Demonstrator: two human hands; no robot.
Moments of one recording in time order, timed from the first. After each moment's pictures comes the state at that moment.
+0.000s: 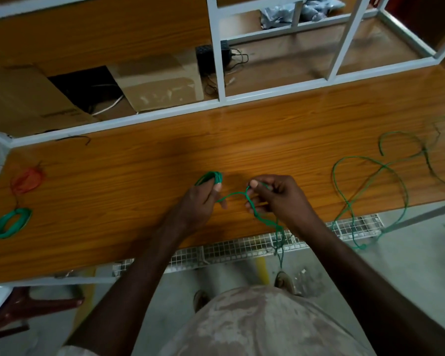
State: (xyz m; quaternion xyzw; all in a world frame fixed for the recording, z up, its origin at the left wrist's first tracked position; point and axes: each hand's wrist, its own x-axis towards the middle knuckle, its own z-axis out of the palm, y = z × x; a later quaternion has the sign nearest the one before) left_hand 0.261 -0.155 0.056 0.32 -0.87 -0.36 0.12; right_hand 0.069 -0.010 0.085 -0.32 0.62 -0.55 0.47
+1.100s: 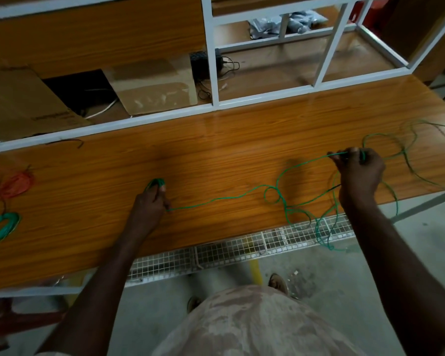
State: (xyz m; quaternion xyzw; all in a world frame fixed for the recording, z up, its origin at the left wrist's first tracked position) left_hand 0.346 -0.202 0.035 0.51 -0.76 -0.35 0.17; right_hand -0.067 0.026 0.060 -0.07 0.68 -0.72 0.10
